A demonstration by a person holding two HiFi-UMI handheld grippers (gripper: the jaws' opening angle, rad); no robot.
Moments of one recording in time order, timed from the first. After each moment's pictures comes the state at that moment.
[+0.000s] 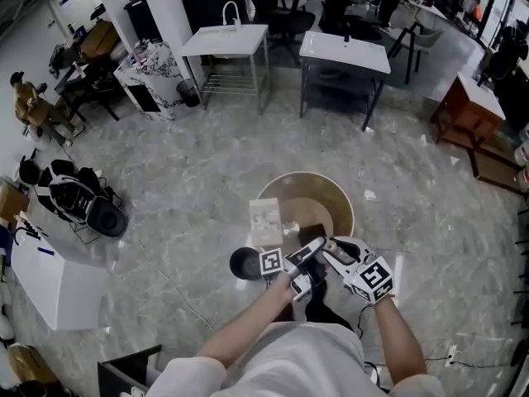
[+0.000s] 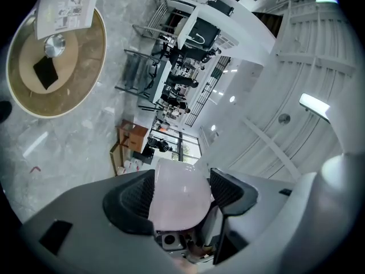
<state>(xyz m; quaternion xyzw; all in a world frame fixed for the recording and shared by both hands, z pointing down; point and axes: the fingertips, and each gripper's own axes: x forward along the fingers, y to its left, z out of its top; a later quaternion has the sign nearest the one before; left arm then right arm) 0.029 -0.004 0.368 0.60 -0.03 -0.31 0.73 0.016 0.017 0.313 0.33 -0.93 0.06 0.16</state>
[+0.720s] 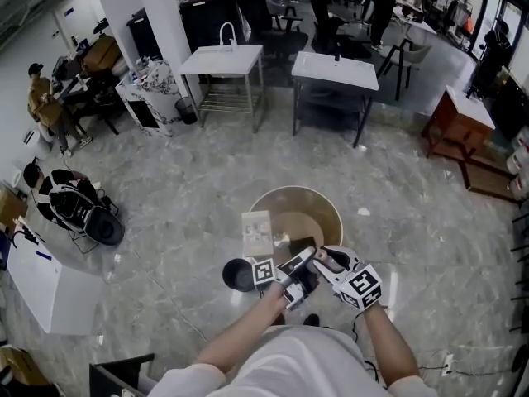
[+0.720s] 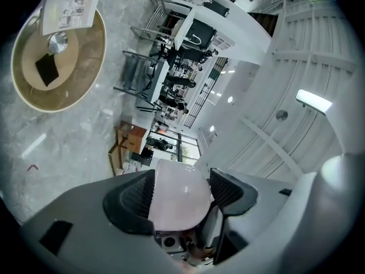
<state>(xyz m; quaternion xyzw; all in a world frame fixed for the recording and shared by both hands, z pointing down) 0.044 0.038 0.341 0.60 -0.03 -0.32 0.73 0.031 0.059 0.288 0.34 -0.93 0.06 0.15</state>
